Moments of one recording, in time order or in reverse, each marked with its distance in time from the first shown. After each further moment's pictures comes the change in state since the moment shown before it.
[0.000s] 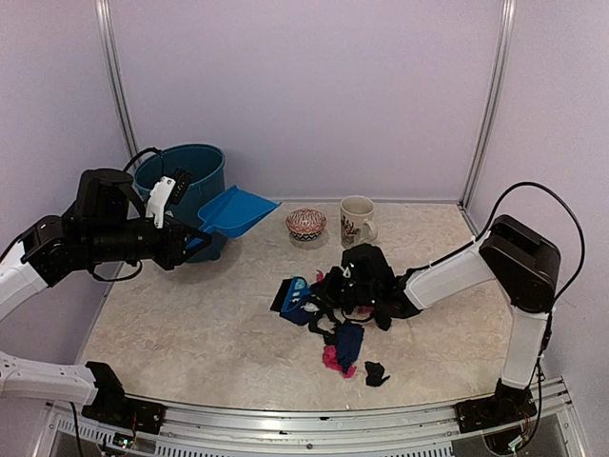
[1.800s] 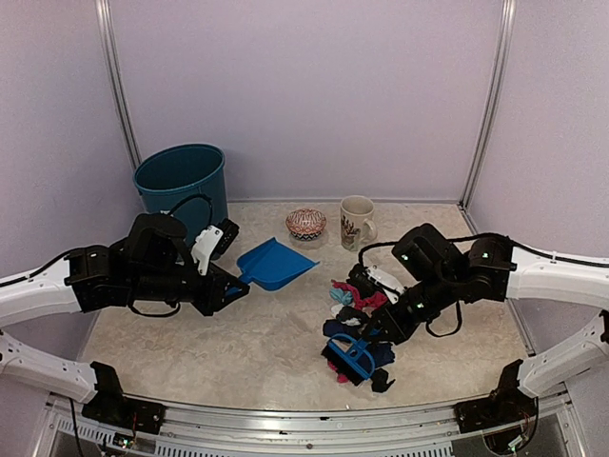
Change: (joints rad) left arm -0.232 0.101 -0.192 0.171 -0.071 -0.115; right arm 0.137 -0.687 0.023 -1.120 -0.263 -0.911
